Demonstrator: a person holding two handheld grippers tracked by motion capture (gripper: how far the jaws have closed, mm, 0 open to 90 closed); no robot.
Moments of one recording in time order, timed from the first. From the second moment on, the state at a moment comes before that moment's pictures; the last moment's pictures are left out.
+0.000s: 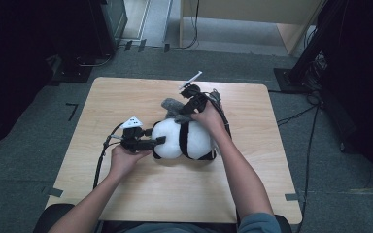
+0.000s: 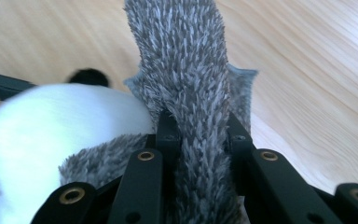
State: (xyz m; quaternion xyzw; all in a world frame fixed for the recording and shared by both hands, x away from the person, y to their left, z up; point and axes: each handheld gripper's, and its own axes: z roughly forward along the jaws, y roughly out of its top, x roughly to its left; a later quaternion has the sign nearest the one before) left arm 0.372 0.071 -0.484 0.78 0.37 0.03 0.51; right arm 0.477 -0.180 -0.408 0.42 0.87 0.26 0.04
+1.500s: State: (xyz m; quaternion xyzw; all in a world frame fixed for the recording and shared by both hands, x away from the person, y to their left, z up) left arm 0.370 0.074 -0.483 0.77 0.37 0.03 0.52; right arm 0.417 -0.216 -0.346 0.42 0.83 0.36 0.10
